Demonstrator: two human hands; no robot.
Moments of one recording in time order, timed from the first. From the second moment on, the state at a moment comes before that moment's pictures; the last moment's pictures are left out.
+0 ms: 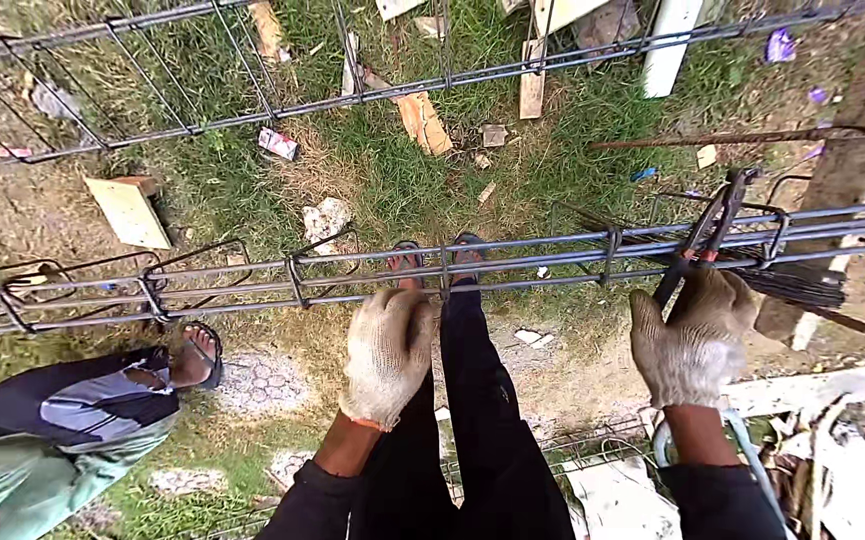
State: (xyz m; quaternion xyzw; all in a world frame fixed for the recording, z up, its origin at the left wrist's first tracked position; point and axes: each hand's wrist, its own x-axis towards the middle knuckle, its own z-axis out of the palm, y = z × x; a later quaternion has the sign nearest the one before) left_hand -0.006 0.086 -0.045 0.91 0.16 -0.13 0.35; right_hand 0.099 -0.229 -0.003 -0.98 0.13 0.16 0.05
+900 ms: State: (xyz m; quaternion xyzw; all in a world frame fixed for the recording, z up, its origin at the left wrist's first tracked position) left_hand 0.070 0.109 -0.096 0.94 -0.17 -0.23 0.18; right_hand -0.023 -0.124 0.029 -0.64 0.27 0.49 0.52
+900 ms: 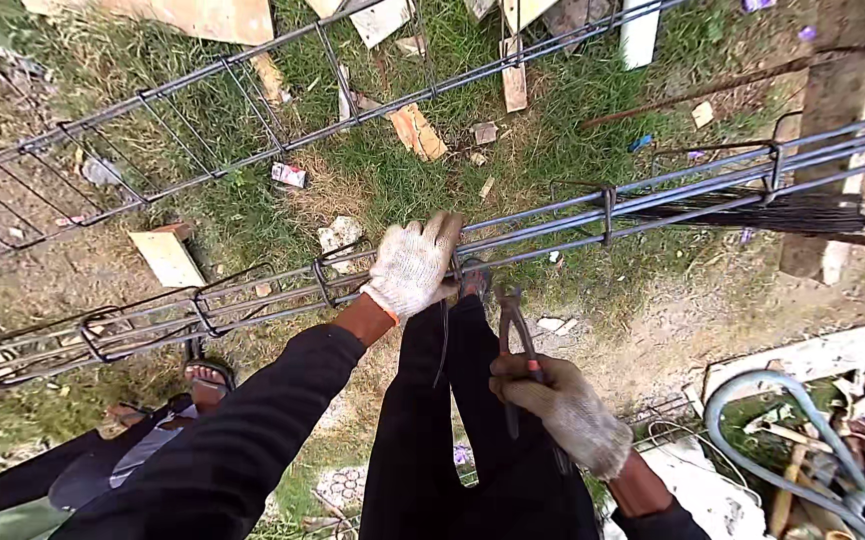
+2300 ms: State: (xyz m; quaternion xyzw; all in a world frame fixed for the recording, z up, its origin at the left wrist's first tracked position) left_hand 0.064 0.105 -0.105 0.95 -0.13 -0.22 0.19; right_hand -0.059 -0.124 -0.131 -0.88 -0.06 0.30 0.37
